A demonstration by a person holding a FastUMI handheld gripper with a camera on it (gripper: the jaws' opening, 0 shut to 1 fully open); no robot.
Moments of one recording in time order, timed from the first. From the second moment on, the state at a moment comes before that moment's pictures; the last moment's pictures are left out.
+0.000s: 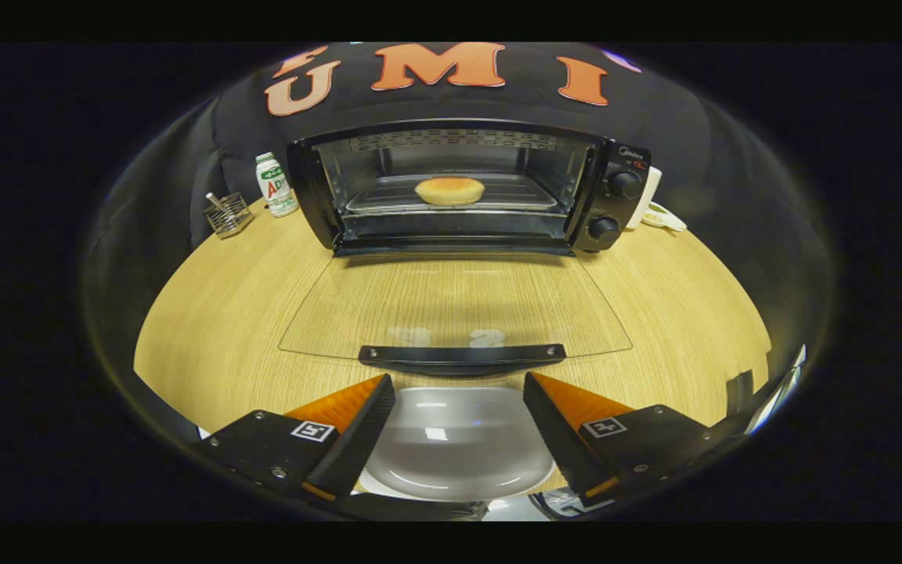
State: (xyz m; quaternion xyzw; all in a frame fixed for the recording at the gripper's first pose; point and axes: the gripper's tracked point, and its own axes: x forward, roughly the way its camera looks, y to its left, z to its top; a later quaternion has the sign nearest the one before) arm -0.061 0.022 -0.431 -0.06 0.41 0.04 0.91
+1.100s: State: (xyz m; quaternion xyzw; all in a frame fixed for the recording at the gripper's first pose) arm -0.024 0.028 -0.348 -0.04 0.33 0.03 0.94
